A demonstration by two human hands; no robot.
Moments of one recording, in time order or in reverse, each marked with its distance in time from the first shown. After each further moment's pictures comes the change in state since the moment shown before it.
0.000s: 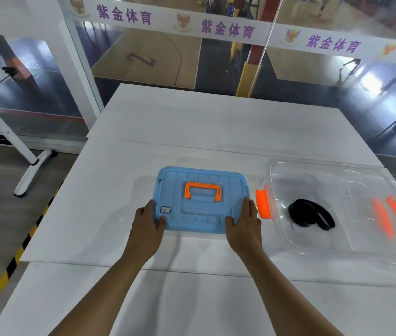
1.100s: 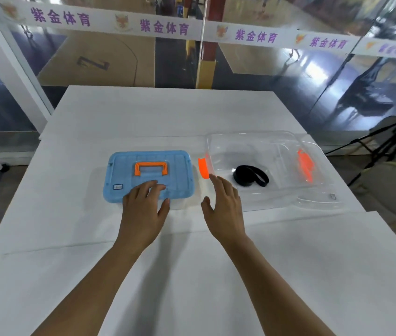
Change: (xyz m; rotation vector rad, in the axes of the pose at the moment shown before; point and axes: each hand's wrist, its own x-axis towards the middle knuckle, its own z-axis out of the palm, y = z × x) left_hand -0.126 0.093 0.020 0.448 0.070 0.536; right_hand -0.125 0.036 -0.092 0.031 0.317 -0.290
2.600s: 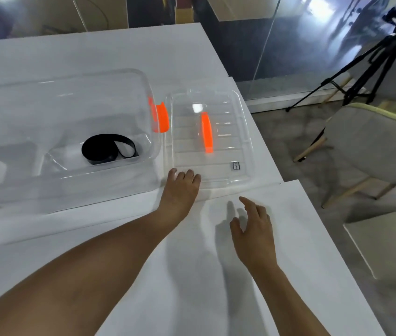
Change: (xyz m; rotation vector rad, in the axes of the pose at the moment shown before) left_hand 0.089 0.426 0.463 0.586 -0.380 0.436; right_hand -0.019 0.546 -0.196 0.062 -0.079 0.470
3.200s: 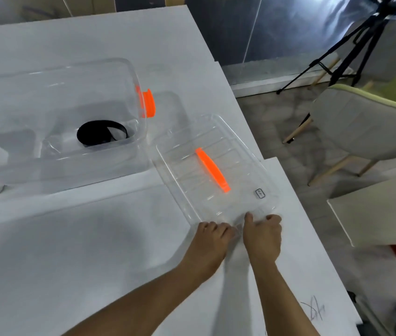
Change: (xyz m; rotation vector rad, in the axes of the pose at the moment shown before) left_hand -0.138 0.144 0.002 -0.517 0.095 0.274; right_hand -0.041 0.047 -0.029 0.058 0.178 0.647
